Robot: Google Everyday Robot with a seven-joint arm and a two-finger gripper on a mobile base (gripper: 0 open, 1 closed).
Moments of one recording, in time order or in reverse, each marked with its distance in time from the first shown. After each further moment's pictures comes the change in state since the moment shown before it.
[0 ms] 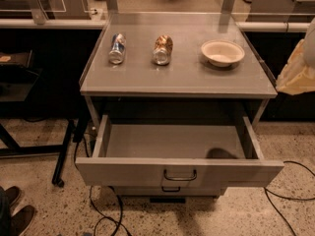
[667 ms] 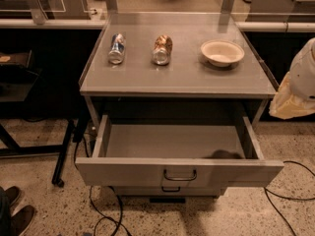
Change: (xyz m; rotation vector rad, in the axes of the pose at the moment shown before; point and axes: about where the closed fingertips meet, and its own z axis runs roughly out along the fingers) arm 0.021 0.023 0.058 -0.097 0.038 0.030
